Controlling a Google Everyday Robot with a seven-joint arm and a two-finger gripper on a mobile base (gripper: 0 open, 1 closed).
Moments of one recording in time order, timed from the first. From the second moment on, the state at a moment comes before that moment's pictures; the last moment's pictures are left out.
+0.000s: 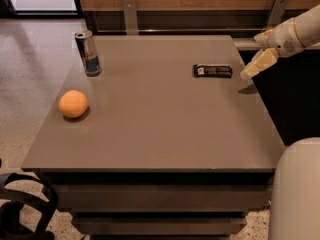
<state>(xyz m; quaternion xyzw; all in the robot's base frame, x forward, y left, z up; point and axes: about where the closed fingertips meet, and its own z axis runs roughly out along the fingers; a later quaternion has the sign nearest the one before) 0.717 -0.289 0.862 -0.50 0.78 0.14 0.35</state>
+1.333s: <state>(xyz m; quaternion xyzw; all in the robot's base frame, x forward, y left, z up) 0.735 -0.210 0.811 -0.54 0.73 0.24 0.35</state>
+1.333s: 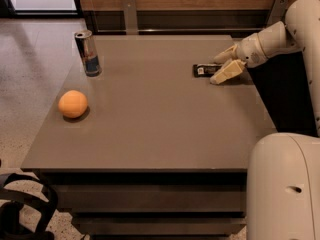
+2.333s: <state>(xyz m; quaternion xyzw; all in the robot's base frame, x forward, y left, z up) 0.734 -0.206 0.816 -0.55 0.73 0.24 0.34</state>
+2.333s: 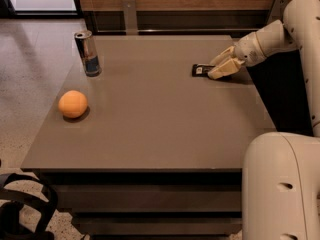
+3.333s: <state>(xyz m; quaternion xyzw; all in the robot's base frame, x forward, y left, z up) 0.734 -0.206 0.817 -0.55 0.73 0.24 0.34</state>
